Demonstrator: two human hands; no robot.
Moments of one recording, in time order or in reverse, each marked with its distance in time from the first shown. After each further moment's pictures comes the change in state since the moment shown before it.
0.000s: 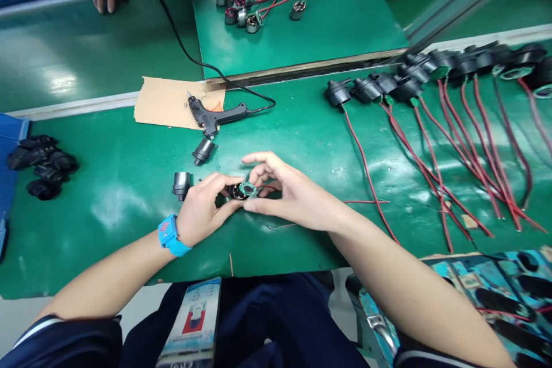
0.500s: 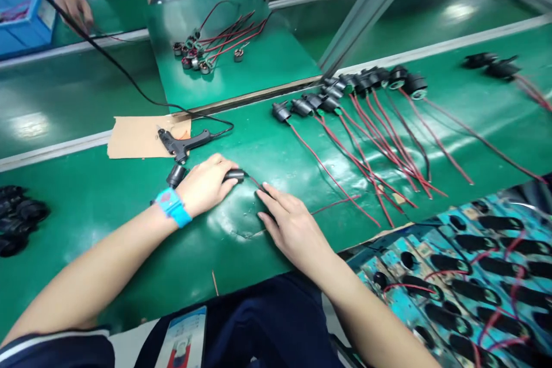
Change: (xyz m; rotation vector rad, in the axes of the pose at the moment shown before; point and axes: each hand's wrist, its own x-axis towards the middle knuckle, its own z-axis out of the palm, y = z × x) left_hand 0.100 0.013 0.001 0.332 -0.361 0.126; right_hand -0.070 0.040 0.018 -0.873 0.532 -0.082
